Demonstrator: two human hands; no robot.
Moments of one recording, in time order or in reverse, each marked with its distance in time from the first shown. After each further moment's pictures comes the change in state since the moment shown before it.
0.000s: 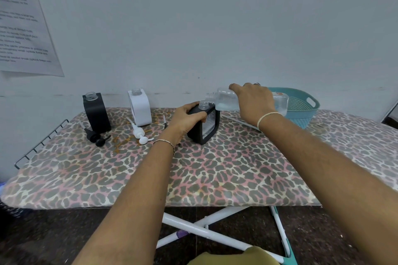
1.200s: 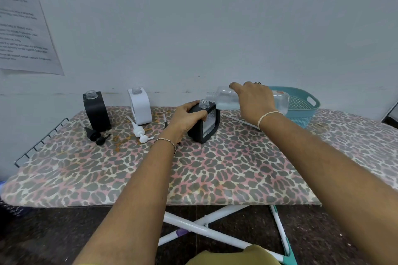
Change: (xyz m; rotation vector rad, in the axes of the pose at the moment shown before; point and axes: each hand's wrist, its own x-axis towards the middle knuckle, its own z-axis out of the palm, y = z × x) left_hand 0.001 -0.001 0.000 0.005 -0.010 0.007; right_hand -0.001 -0.001 0.000 -0.022 -0.002 -0.003
